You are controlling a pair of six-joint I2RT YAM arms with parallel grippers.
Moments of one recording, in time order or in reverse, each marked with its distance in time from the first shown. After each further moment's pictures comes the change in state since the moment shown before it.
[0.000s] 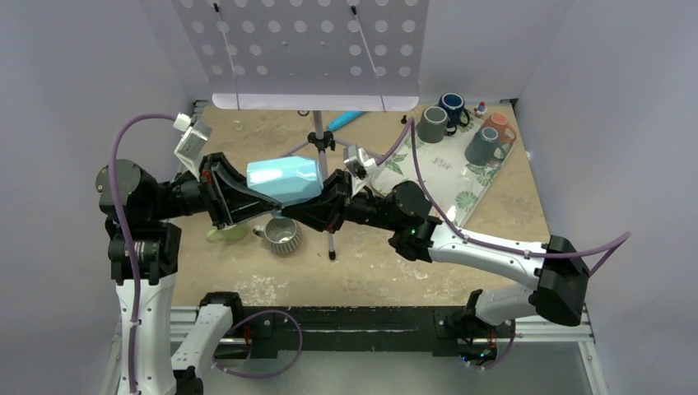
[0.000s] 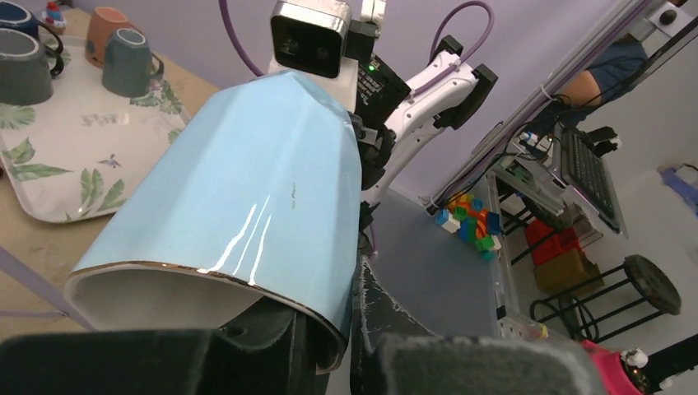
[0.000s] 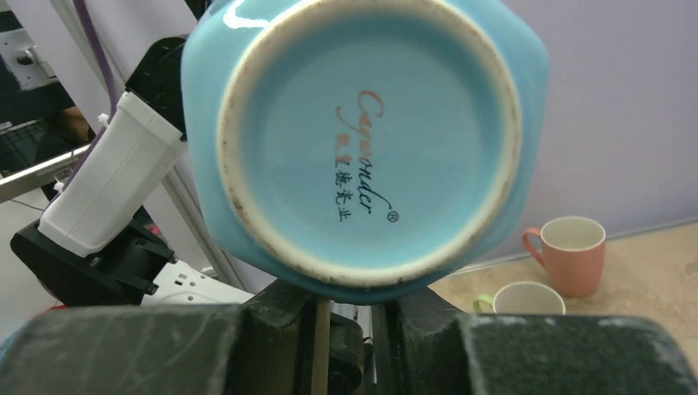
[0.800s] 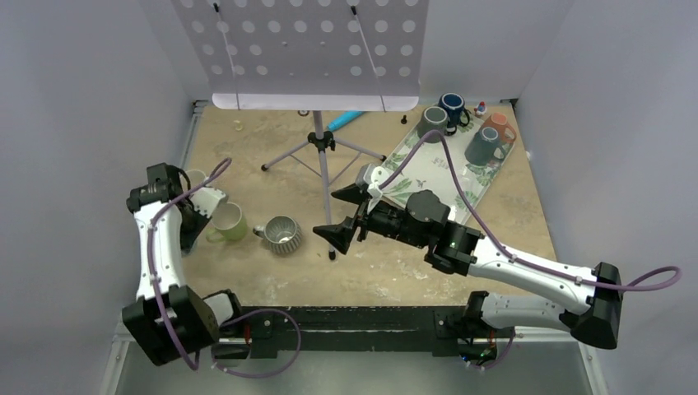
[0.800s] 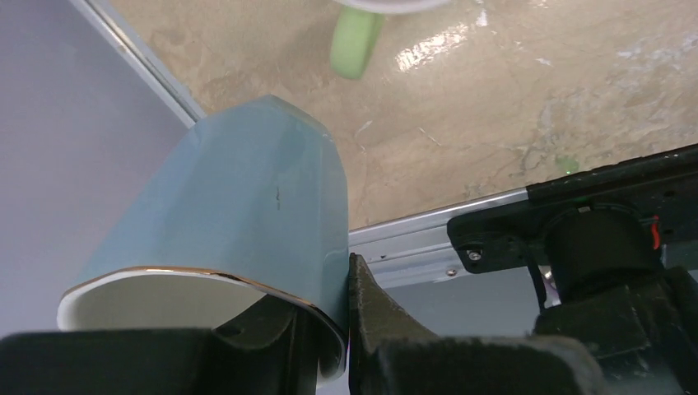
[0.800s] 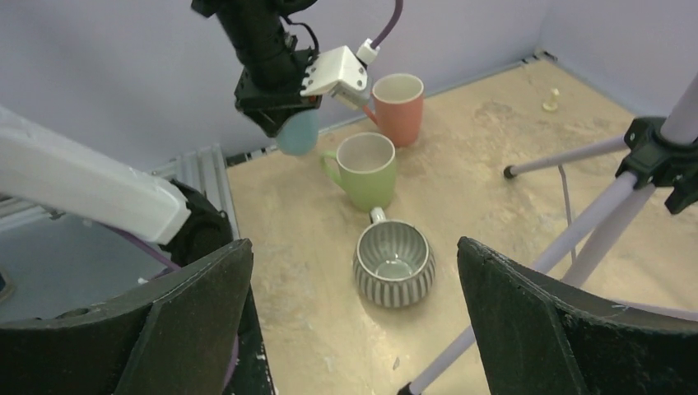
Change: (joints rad) left arm 0.332 0.302 -0.235 -0.996 -1.414 1.595; right arm 0.013 -0.270 -0.066 -0.593 0.291 -0.351
